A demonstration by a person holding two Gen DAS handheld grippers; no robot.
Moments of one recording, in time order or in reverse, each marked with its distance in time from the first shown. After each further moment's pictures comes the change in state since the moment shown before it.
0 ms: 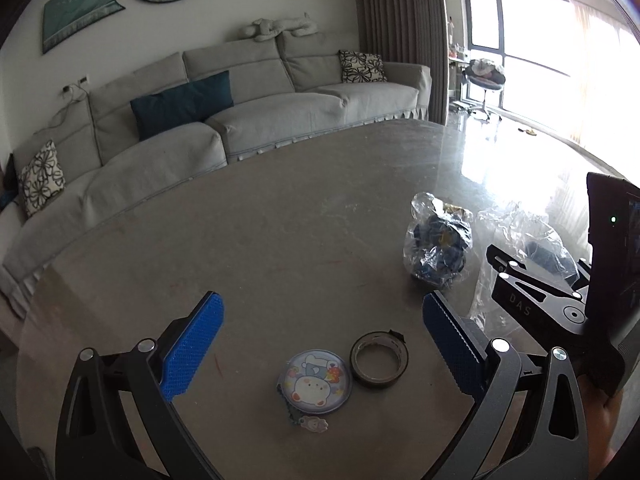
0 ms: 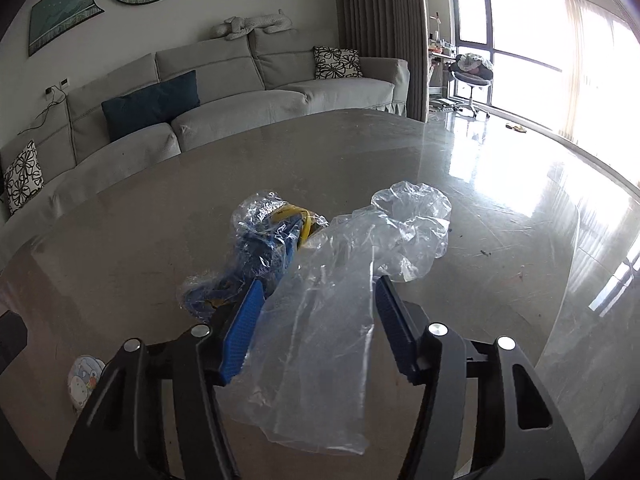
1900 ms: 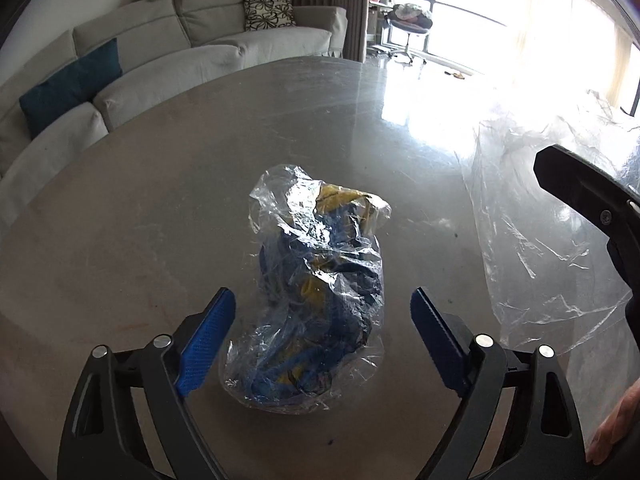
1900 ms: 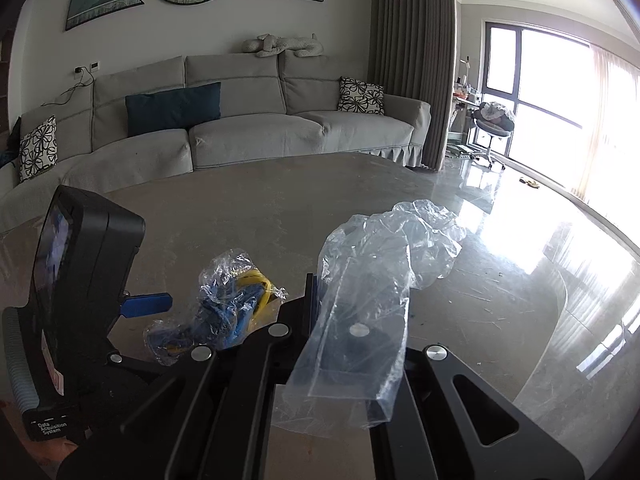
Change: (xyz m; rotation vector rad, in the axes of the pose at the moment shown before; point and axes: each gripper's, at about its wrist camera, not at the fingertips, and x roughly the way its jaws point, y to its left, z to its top) left arm 0.153 -0.116 0.035 0.151 0.234 -0.292; right arm -0.005 -0.032 0.043 -0.145 -0.117 0.018
